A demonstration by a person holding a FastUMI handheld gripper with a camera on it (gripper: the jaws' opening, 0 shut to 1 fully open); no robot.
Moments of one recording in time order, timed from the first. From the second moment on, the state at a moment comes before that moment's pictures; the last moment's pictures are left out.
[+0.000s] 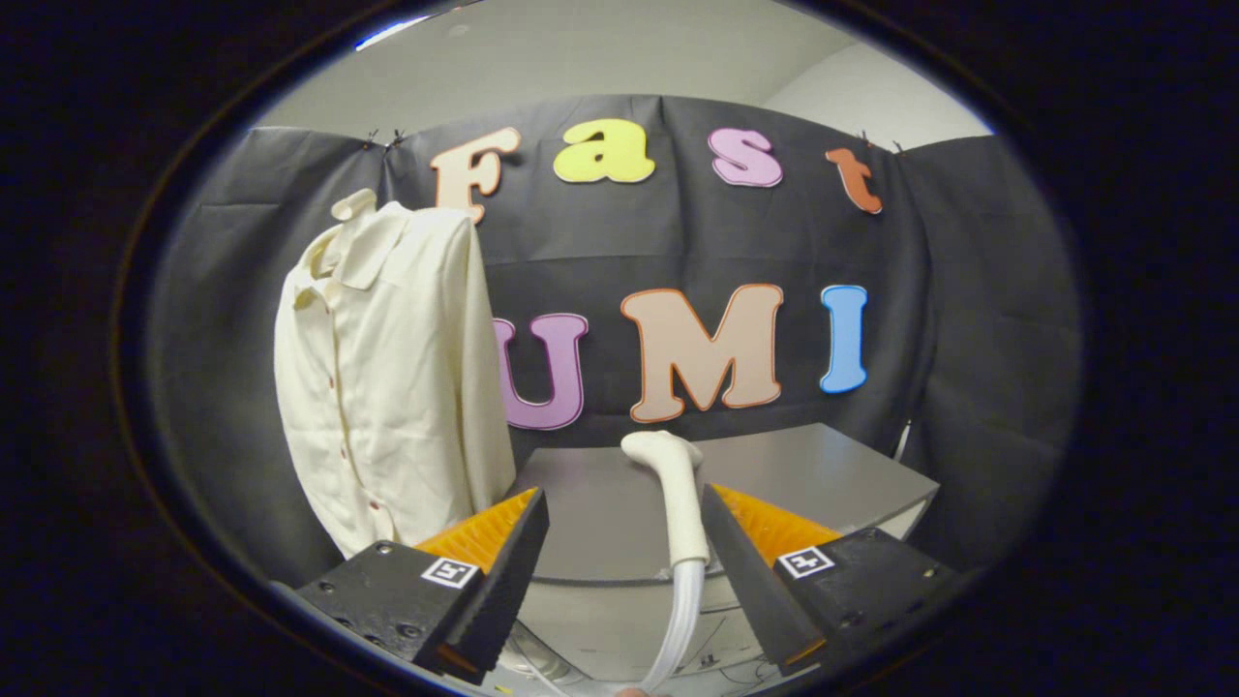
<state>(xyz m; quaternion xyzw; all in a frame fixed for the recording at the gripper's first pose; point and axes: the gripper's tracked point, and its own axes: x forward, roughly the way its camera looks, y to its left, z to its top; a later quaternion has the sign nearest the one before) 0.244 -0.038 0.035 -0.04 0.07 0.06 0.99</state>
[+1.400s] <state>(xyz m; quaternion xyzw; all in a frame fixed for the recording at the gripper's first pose) 0.431 -0.066 -0.013 -0.03 0.36 0.08 0.93</state>
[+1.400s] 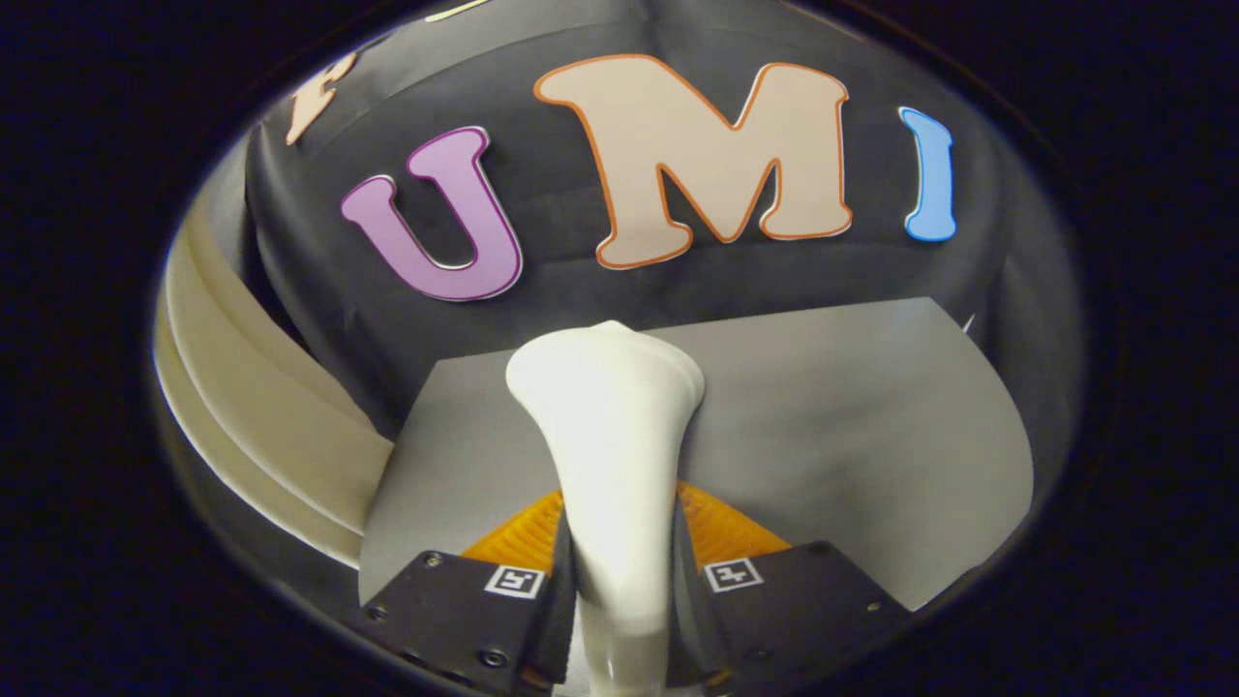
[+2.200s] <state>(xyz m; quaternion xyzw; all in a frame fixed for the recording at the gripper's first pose) 0.306 -0.006 0.036 -0.11 0.18 0.09 0.97</state>
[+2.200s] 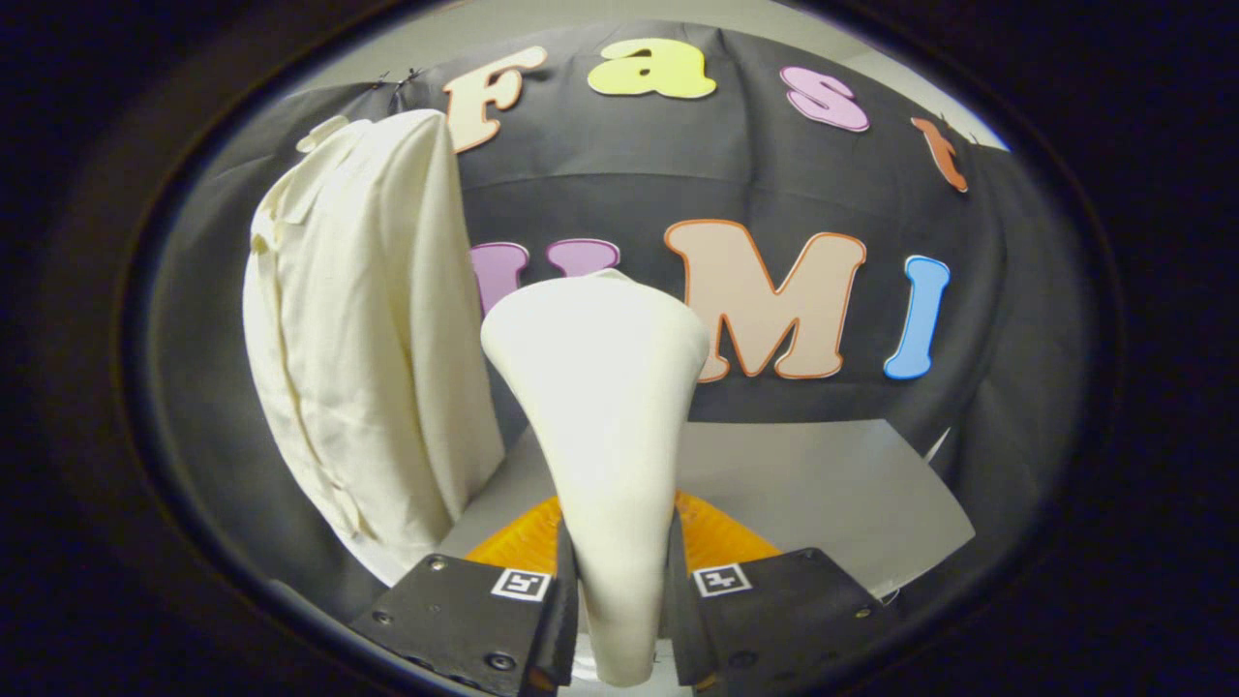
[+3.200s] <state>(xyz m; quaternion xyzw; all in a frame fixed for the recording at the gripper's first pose) 0.121 0.247 0.058 -0.05 0.12 0.15 0.98</state>
